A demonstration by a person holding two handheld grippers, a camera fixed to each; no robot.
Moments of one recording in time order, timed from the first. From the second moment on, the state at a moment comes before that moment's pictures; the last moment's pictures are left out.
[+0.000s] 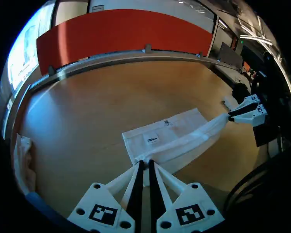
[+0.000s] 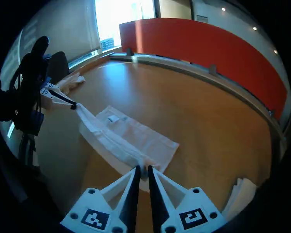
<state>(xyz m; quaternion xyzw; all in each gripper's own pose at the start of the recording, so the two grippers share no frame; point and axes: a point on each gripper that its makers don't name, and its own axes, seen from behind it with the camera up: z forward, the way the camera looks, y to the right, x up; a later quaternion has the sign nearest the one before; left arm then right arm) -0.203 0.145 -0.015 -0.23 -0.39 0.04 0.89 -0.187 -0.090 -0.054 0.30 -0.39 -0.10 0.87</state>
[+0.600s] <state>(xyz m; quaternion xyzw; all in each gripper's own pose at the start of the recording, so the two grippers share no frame) -0.238 0.149 0.020 -0.23 -0.40 0.06 0.88 -0.217 -0.089 -0.022 0.28 -0.42 -0.10 0.86</state>
